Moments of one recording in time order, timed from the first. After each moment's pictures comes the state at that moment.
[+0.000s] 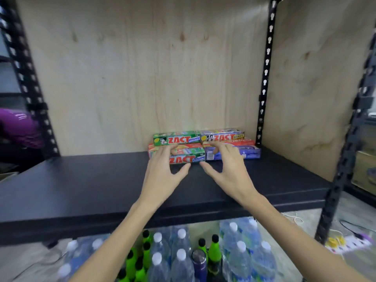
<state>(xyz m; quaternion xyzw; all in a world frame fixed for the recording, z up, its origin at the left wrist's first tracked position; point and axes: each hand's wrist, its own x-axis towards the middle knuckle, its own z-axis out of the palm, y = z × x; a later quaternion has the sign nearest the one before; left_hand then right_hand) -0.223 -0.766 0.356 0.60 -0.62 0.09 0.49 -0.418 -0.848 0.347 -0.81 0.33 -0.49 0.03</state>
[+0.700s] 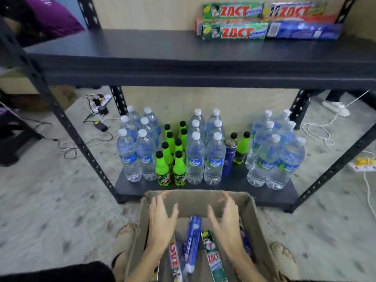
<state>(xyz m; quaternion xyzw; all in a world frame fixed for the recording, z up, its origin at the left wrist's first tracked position) -0.224 -0.492 -0.040 0.82 -0.37 -0.11 0.42 -0.402 -0.577 -0.047 -0.73 0.48 -0.36 0.33</state>
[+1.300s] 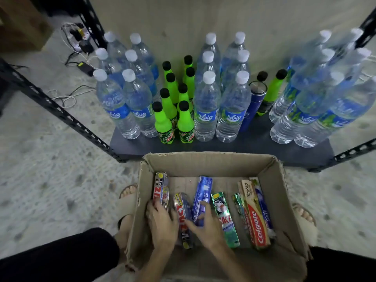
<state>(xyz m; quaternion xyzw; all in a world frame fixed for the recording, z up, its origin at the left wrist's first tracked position) -0.235 -0.443 -0.187 0.94 -0.23 -0.19 0.15 -0.365 -0.510 -0.207 -0.69 0.54 0.02 0.48</state>
